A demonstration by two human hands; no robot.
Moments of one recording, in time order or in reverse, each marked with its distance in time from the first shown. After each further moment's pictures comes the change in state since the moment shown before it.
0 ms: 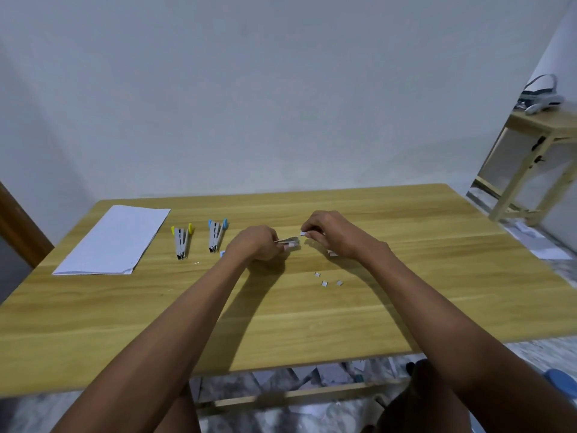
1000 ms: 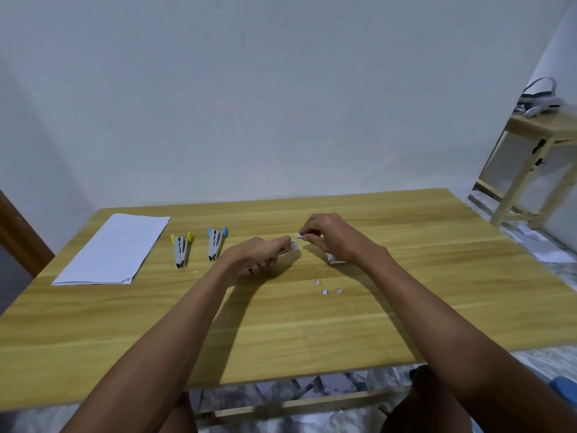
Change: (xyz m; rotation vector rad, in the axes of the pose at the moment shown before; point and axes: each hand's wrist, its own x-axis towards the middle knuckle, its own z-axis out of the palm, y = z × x) left_hand 0.002 -0.005 0.000 -0.425 -0.203 -0.139; right_hand 0.007 0.004 -0.001 0.023 0.078 -0.104
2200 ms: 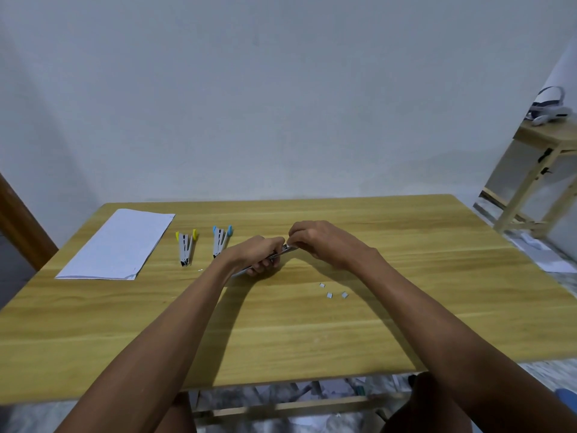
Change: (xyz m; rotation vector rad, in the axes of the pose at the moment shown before) left_hand 0.017 -0.023 -0.009 -0.161 -0.093 0.179; right_hand 0.011 -0.027 0.005 -0.216 -0.077 -0.277
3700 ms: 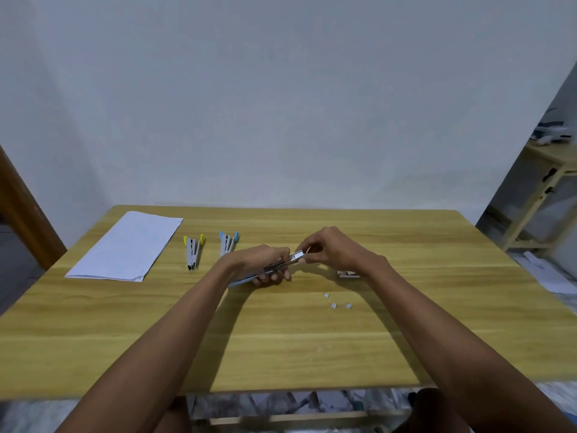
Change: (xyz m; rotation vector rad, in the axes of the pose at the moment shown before) left_hand -0.013 0.000 -0.007 -0.019 -0.138 0.012; right_hand 0.003 0.015 0.003 0.442 -0.103 0.384
